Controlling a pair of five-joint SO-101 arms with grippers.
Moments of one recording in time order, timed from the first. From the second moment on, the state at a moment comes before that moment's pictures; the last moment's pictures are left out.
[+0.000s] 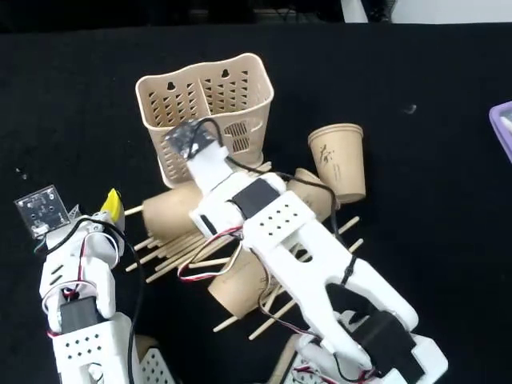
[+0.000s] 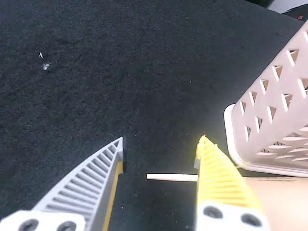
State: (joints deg) left arm -22.2 -97.8 96.3 36.4 7.6; right arm -38.5 -16.4 31.7 60.5 6.5
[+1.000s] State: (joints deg) left arm -22.2 -97.8 96.3 36.4 7.1; right arm -44.4 -13.8 29.3 56.2 2.7
